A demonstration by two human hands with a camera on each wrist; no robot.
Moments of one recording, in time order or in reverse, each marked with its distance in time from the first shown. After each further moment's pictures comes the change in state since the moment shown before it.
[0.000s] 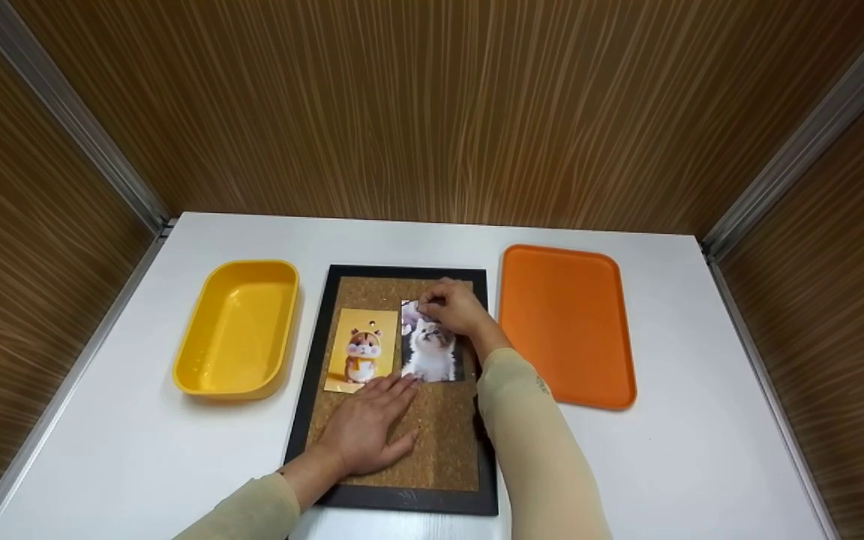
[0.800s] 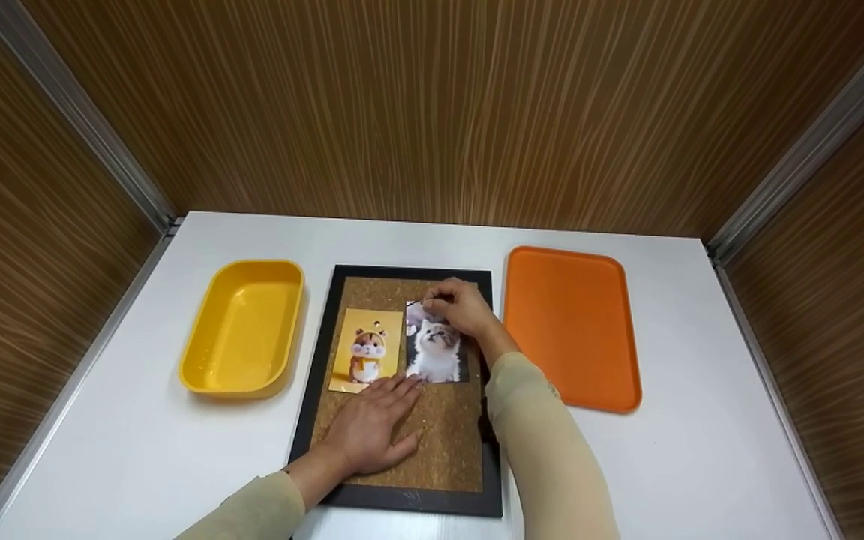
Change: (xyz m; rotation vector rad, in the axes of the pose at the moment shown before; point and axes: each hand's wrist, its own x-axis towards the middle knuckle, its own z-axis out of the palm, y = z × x) left_hand 0.000 -0.001 0.001 -0.013 0.012 0.003; right_hand -0.003 -0.001 -0.001 0.201 0.027 0.150
